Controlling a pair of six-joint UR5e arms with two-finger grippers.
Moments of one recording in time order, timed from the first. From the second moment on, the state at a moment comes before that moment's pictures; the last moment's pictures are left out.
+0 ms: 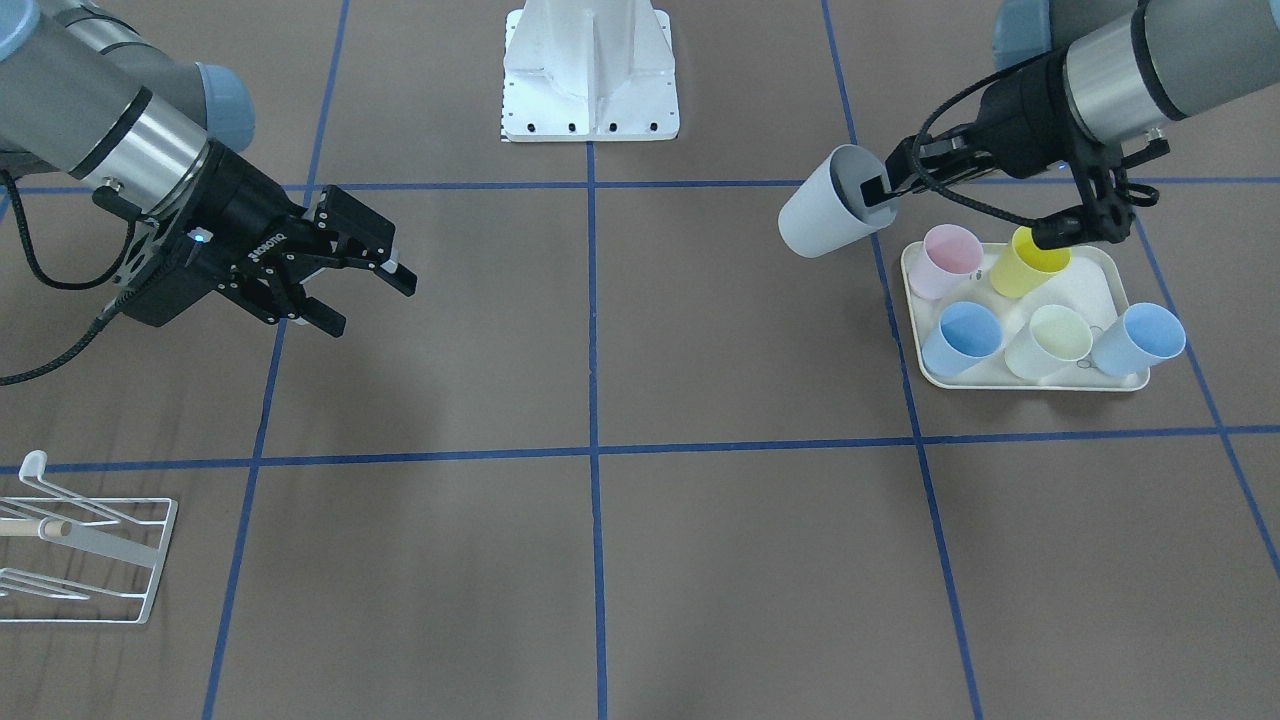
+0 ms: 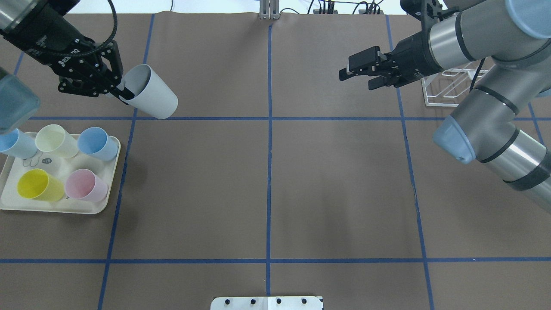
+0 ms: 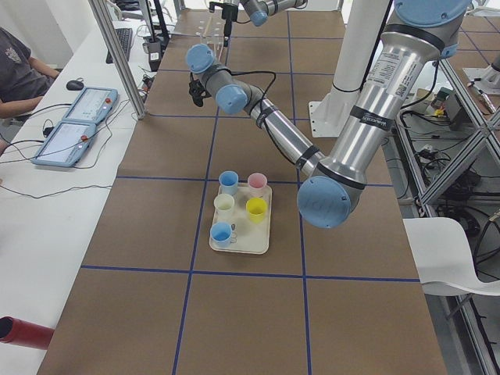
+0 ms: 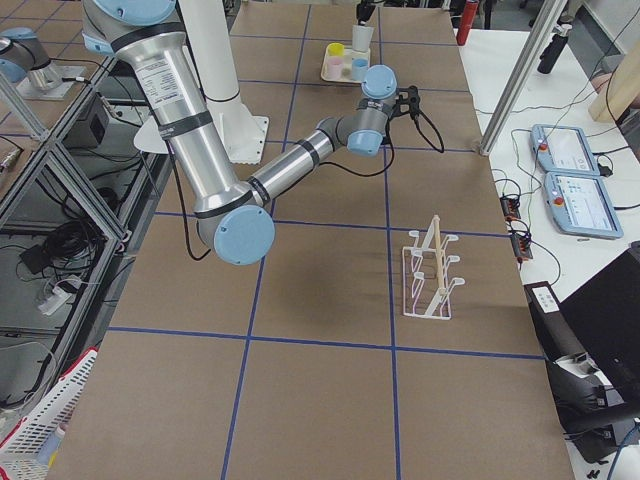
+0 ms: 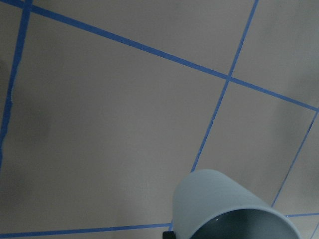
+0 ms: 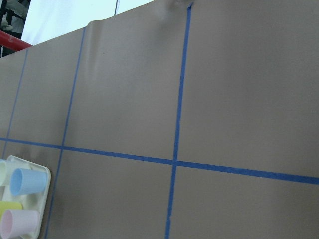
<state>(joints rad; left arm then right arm) -1.10 -2.06 -1.85 -1.67 -2.79 -1.30 0.91 -1.14 1.74 -0.79 2.25 1.32</state>
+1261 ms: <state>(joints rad) -0.95 -2.15 -1.61 -2.58 -2.39 -2.09 0.79 -1.12 1.71 -0.33 2.06 1.77</state>
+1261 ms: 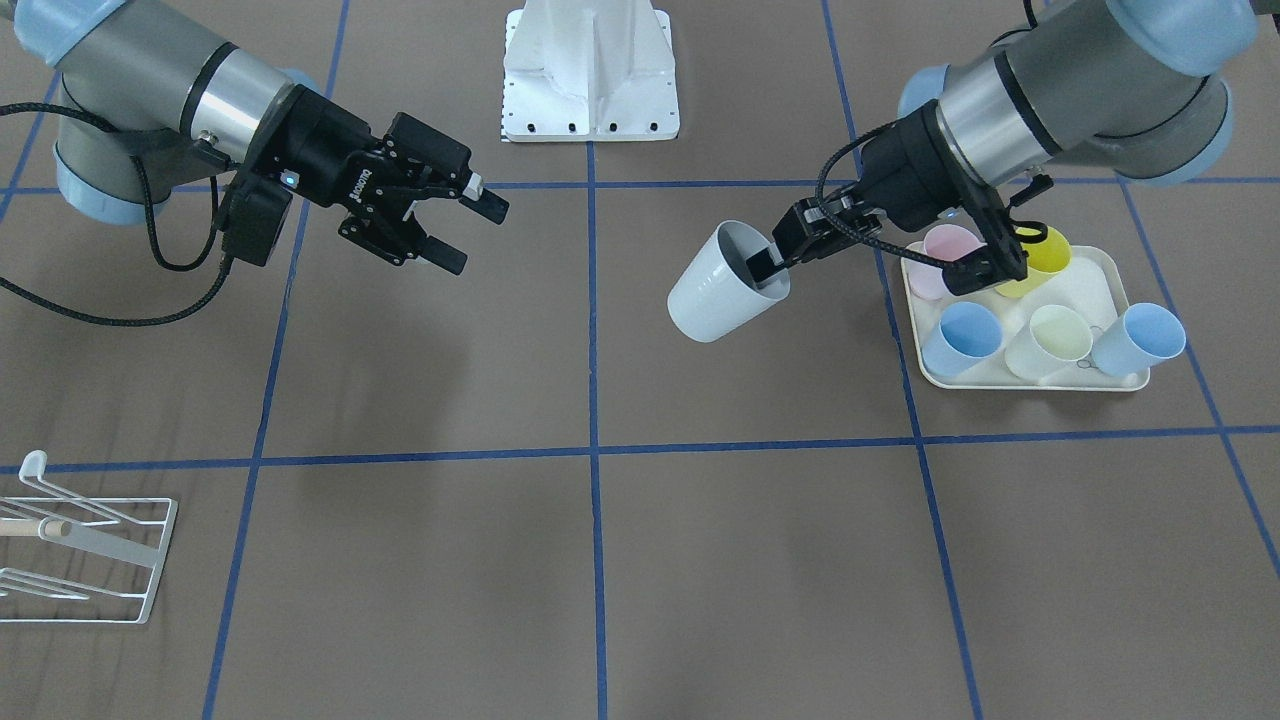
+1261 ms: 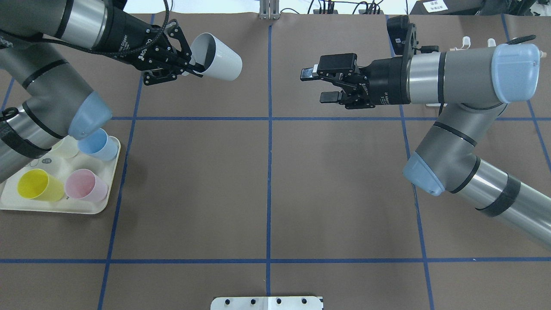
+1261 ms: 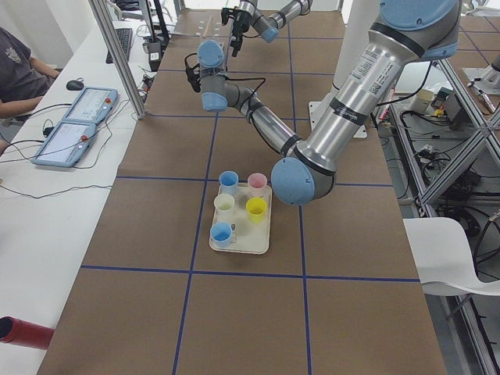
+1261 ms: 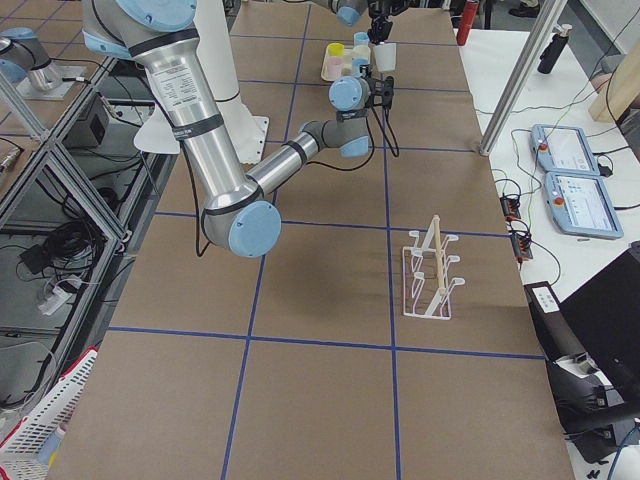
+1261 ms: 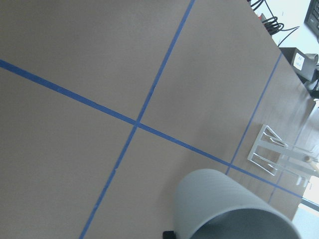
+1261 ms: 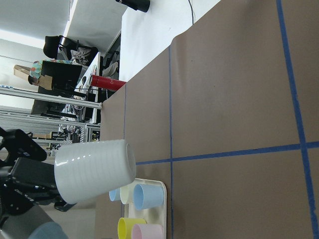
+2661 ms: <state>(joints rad) -0.89 -2.20 -1.52 -3.37 -2.20 -3.15 0.78 -0.95 1.59 0.03 1.98 1.98</state>
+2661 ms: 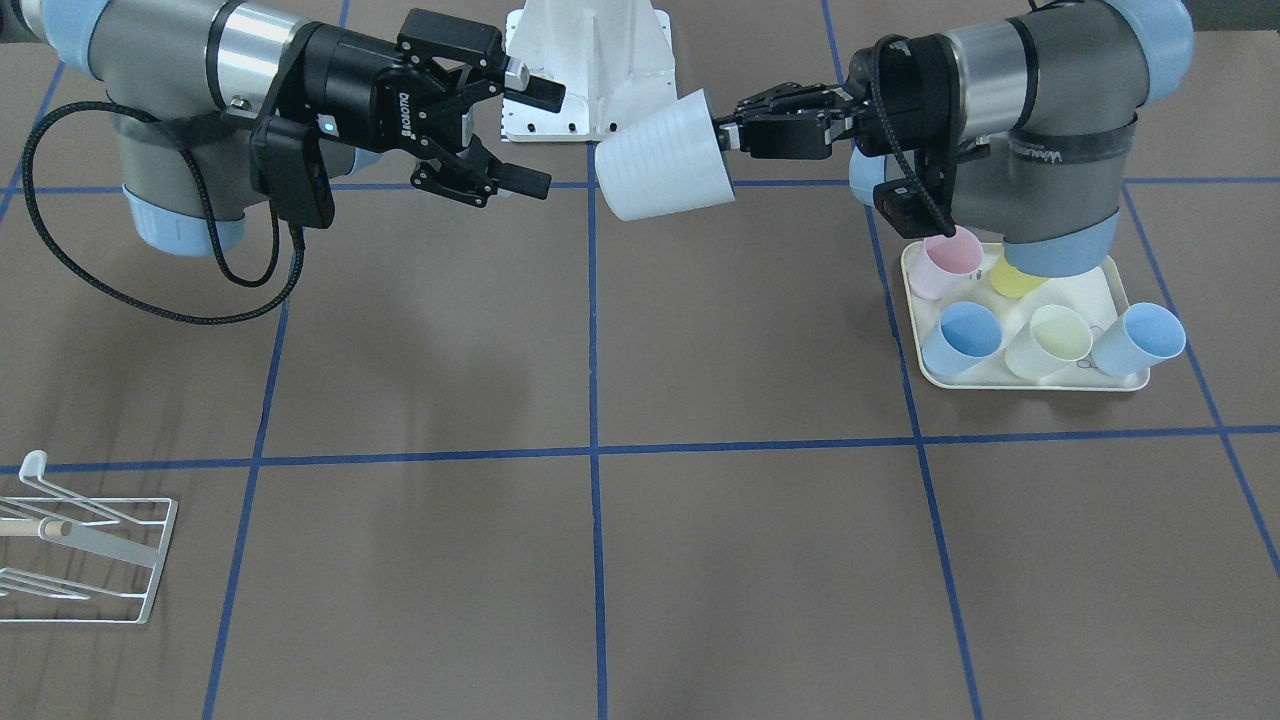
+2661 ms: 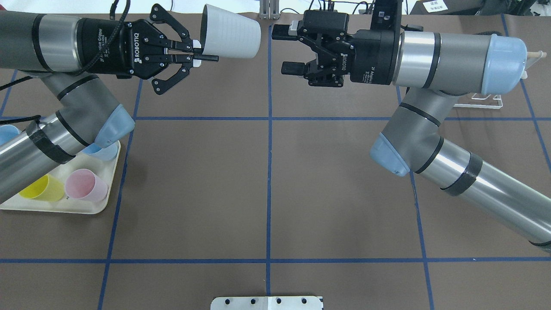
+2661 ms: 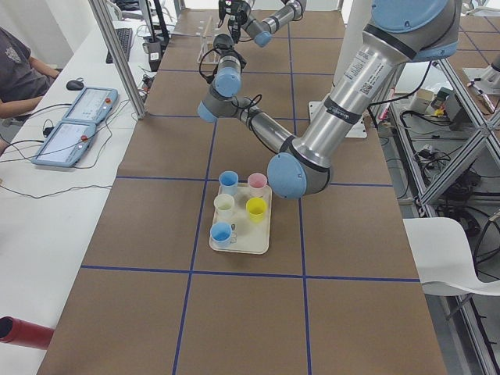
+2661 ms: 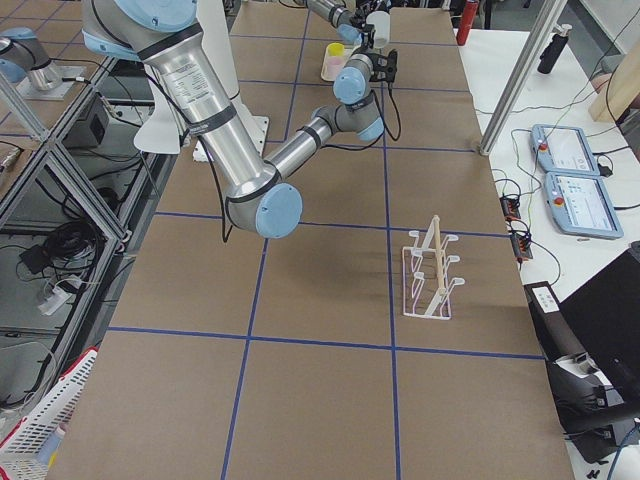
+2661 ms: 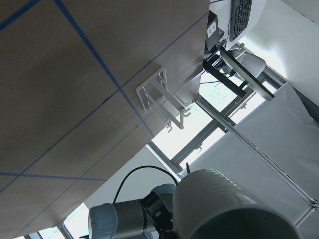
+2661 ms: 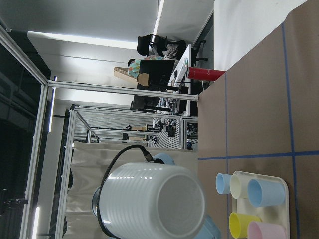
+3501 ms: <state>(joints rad) -0.88 -2.20 -1.58 -3.37 -2.19 -3.29 0.75 -0.92 1.59 0.10 1.91 1.98</state>
